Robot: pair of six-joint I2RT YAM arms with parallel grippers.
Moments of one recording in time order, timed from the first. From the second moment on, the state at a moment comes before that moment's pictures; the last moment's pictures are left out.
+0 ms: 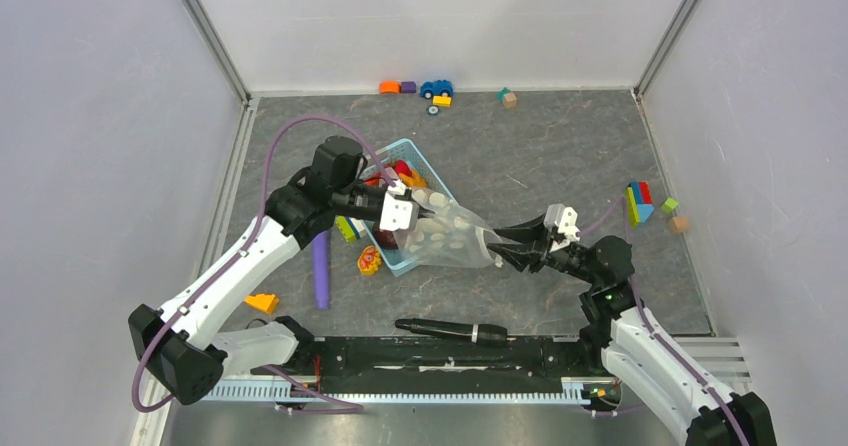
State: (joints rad) left arm -0.62 1.15 1.12 -0.53 0.88 0.98; right arm 0.37 0.63 0.19 0.61 -0.77 0.08
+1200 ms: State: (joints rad) left arm -0.62 1.13 1.02 0.12 0.31 -0.06; right arm 0.37 0.85 0.96 -0.46 0.54 0.11
